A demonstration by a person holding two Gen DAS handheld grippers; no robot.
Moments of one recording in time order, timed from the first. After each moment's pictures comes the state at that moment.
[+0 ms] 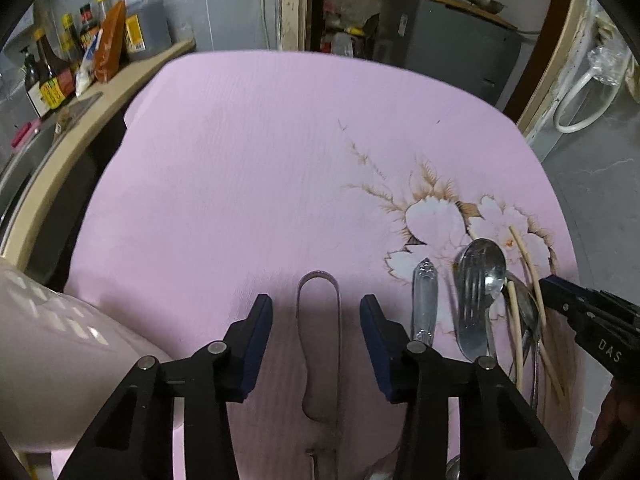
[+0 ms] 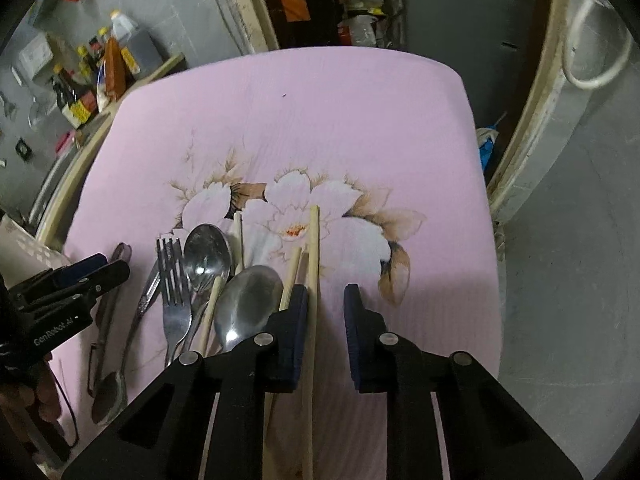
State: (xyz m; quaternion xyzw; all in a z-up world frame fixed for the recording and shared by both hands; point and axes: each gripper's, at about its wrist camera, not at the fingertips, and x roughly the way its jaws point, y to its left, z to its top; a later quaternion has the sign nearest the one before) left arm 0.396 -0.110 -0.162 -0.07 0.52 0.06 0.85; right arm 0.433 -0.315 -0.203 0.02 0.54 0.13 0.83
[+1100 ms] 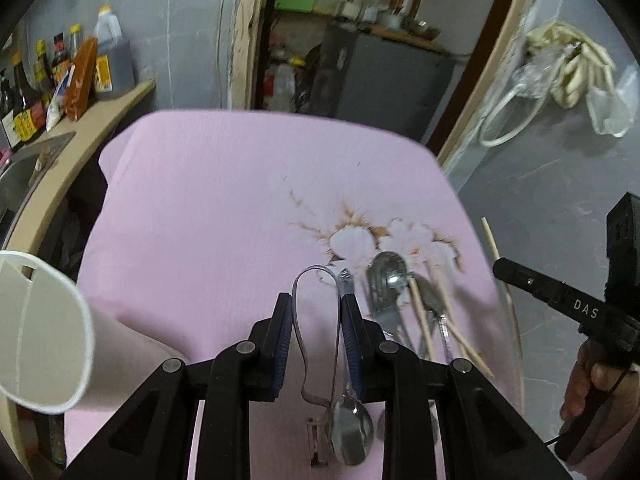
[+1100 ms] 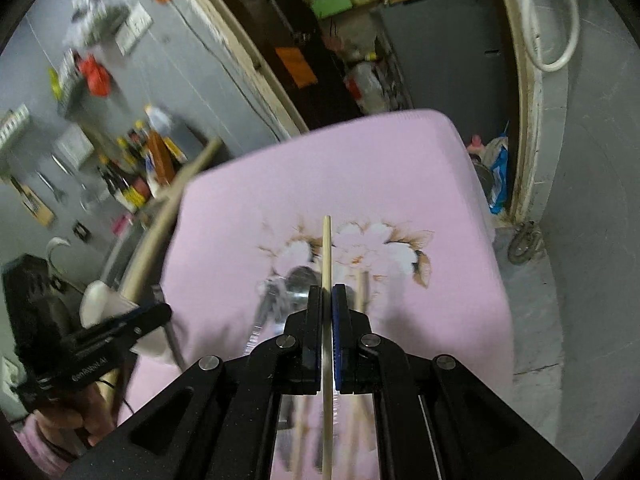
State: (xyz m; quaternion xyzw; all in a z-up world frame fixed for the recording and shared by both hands) left arm 0.352 -0.104 -0.091 -0.08 0.45 -0.06 0.89; right arm 0.371 -0.346 -0.123 0.20 0.43 0.16 0.87
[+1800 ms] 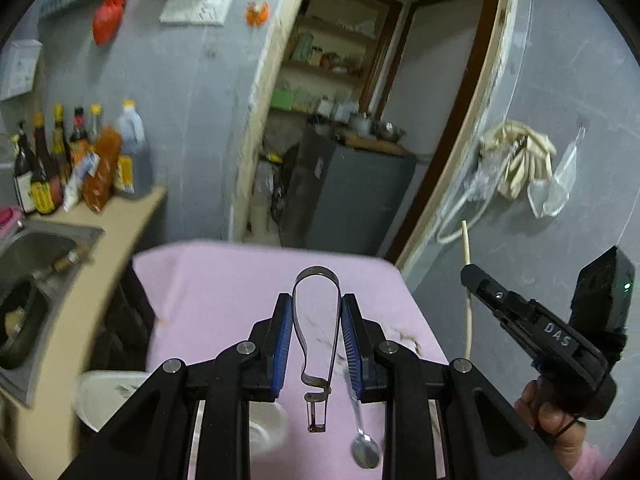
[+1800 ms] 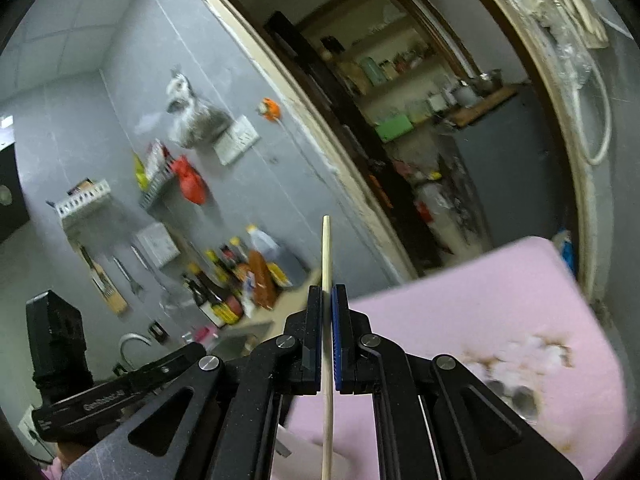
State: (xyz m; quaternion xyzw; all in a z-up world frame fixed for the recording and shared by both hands) left arm 0.314 0.010 0.041 -0.11 0.29 -0.10 0.94; right arm 0.333 -0.223 0.007 0.27 0.19 0.20 0.92
